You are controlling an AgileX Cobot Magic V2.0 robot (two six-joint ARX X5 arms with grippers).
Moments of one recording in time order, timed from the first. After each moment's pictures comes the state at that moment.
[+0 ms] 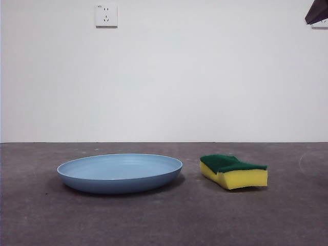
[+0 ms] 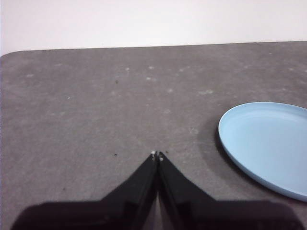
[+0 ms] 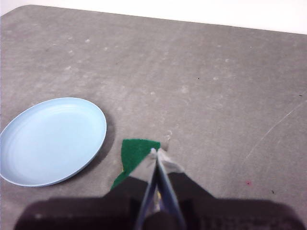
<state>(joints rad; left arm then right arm) -0.07 0.03 0.05 -0.20 0.03 -0.01 0.53 0.66 0.72 -0.47 0.16 0.07</state>
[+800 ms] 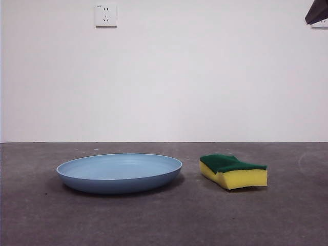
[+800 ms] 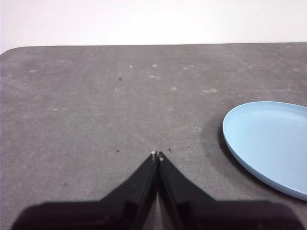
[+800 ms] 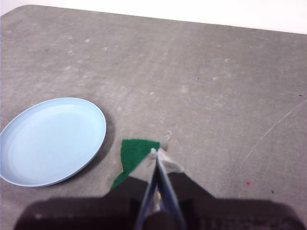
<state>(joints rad) -0.05 0.00 0.02 -0.20 0.03 -0.03 0.53 0.66 0.72 -0.47 0.16 0.07</state>
